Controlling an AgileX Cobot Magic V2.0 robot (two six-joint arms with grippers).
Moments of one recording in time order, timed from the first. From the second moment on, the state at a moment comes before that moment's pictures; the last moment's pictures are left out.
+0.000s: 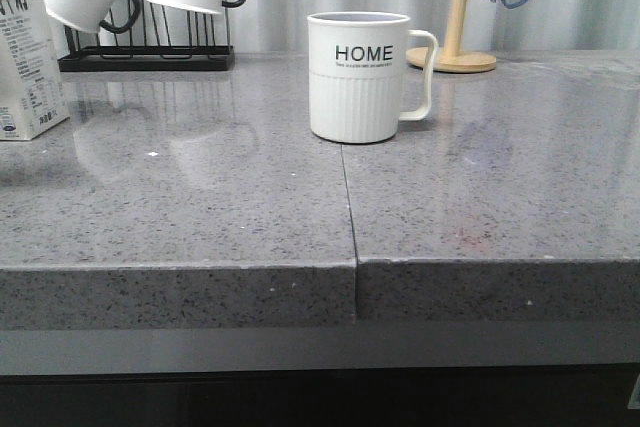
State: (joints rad) left arm -0.17 1.22 -0.61 -0.05 -0.29 -0.14; right arm 0.05 0.25 -0.31 -0.23 0.26 0.22
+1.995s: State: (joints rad) left arm -0.53 1.49 -0.94 -0.59 -0.36 0.32; right arm 0.05 0.25 -0.31 -0.23 0.26 0.22
